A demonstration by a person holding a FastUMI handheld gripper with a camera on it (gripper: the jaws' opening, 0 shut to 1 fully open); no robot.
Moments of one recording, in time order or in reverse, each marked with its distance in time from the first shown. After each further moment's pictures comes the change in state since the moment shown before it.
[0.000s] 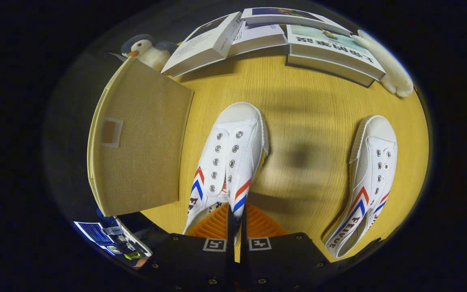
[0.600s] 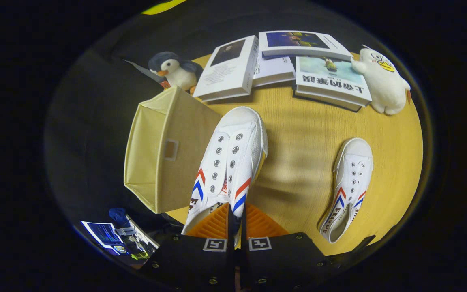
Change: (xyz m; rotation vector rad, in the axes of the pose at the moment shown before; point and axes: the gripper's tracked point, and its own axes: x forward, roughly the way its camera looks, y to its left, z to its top) arm -0.099 0.047 0.026 -0.055 -0.103 0.049
